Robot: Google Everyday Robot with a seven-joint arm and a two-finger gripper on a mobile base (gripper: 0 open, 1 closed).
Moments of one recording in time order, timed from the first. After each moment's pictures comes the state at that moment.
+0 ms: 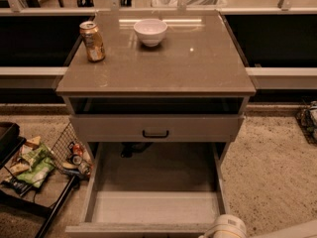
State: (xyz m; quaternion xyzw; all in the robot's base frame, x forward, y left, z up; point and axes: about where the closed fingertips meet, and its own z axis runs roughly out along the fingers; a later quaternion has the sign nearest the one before) arm 0.264 -0.102 0.380 -0.53 0.84 0.12 0.07
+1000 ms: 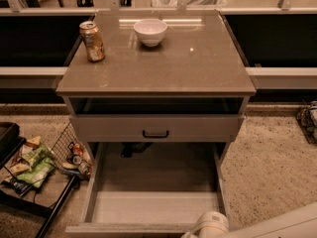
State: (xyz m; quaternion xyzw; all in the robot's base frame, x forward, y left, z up) arm 0.278 -0.065 0.346 -0.55 0.82 0.15 0.09
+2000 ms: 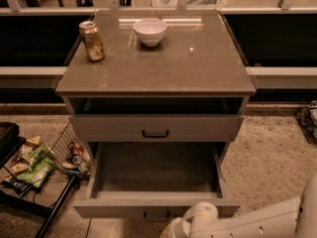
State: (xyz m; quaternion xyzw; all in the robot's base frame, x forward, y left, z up) arm 0.353 -0.023 0.298 -0.58 0.78 0.17 0.17
